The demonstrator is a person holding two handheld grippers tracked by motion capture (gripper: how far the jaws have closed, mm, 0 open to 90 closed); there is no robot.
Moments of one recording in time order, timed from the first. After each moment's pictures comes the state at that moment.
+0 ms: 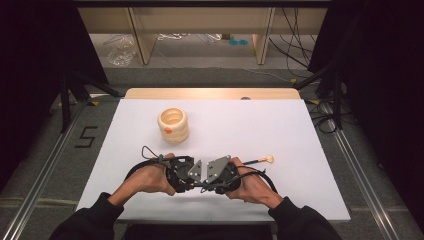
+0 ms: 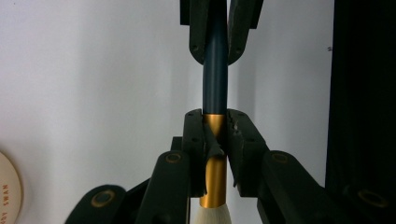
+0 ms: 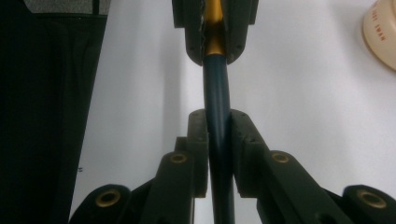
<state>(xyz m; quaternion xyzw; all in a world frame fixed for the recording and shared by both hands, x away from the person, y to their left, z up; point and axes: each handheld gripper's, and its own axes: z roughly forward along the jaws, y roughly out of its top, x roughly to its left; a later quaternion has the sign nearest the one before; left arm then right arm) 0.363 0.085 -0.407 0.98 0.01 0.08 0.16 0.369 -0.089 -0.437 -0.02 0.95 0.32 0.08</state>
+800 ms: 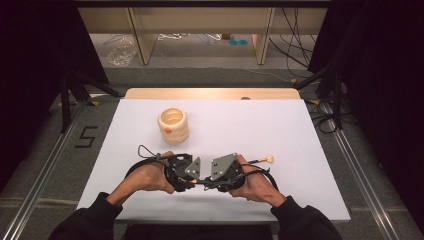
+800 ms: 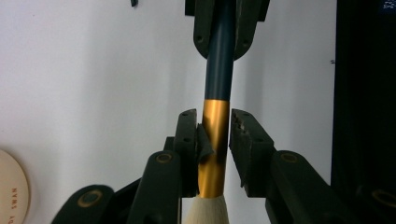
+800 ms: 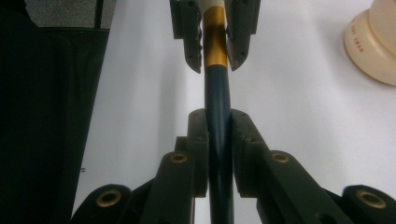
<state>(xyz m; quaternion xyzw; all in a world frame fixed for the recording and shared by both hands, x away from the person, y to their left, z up) 0.367 0.090 -0.406 0.98 0.01 0.08 0.18 0.371 -0.099 -0.430 -0.02 0.94 0.34 0.09</state>
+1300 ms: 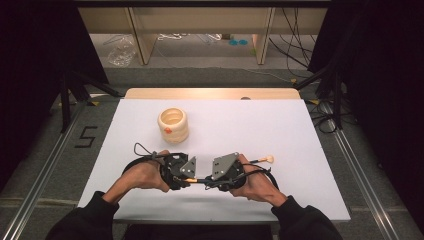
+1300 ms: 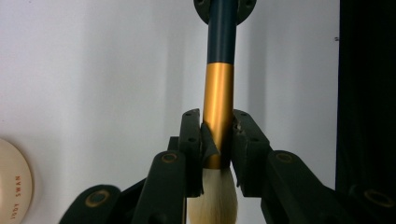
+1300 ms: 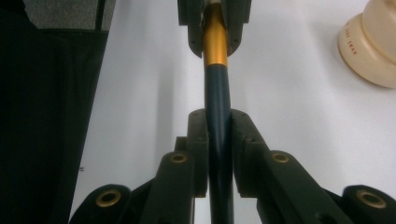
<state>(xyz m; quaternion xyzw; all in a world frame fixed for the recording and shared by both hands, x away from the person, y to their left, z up) 0.368 0.098 -0.404 0.98 -0.01 0.09 0.17 0.371 -0.101 -0.428 -0.02 0.93 0.34 0.09</state>
